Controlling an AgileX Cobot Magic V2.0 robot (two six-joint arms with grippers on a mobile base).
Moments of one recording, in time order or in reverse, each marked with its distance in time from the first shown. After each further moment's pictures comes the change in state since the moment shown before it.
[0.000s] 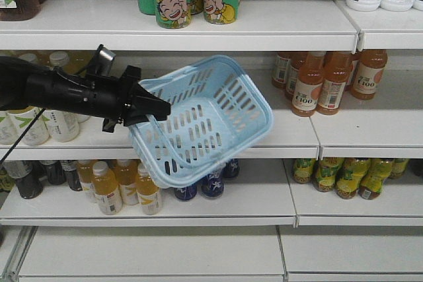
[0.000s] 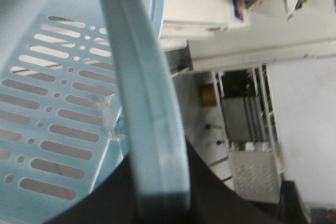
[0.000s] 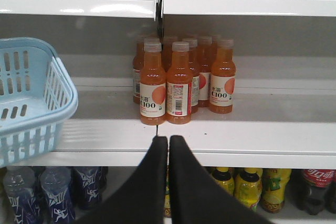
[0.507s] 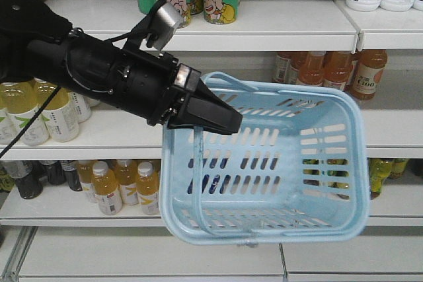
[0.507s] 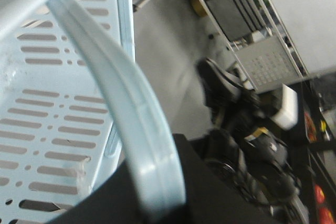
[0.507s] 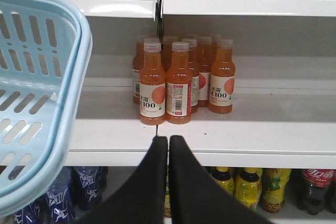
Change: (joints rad) left arm -0.329 -0.354 0.000 0.126 0.061 -0.073; right arm 0.000 0.000 0.000 0.000 0.000 0.000
